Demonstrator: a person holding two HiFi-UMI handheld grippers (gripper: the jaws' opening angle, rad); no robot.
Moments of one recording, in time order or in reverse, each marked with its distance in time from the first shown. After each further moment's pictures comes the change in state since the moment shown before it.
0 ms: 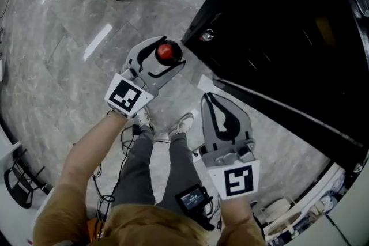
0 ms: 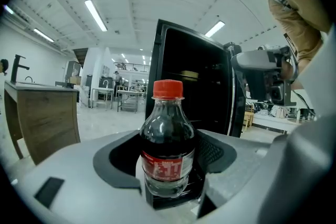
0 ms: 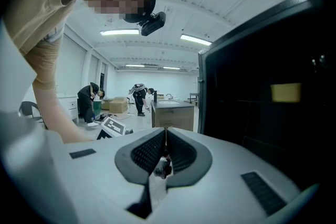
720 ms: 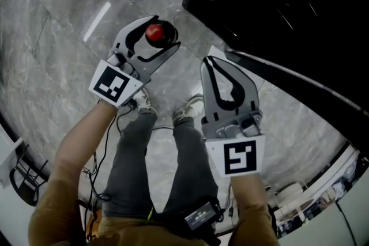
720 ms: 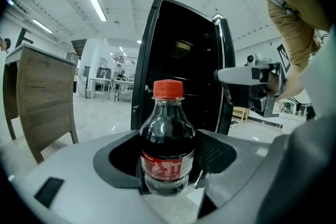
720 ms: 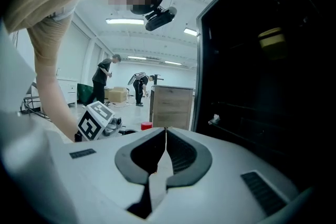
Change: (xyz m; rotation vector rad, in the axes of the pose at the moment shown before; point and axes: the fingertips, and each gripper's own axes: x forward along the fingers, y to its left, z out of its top) left arm 0.024 -0.024 -0.194 -0.051 0.051 -0.021; right arm 0.036 -0.015 -0.214 -0.082 0.040 -0.012
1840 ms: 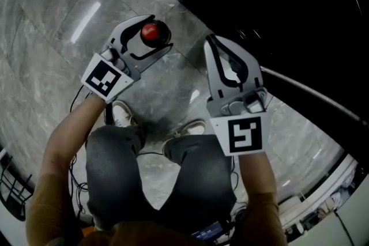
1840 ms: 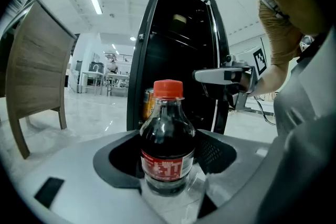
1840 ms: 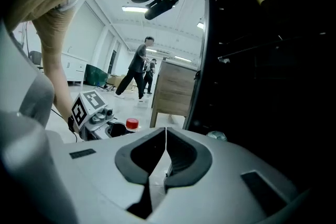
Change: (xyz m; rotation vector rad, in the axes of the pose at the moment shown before) left arm 0.062 0.028 -0.234 0.059 0.013 -0.096; right arm 0.088 -0.017 -0.230 -0.145 0.036 0.039
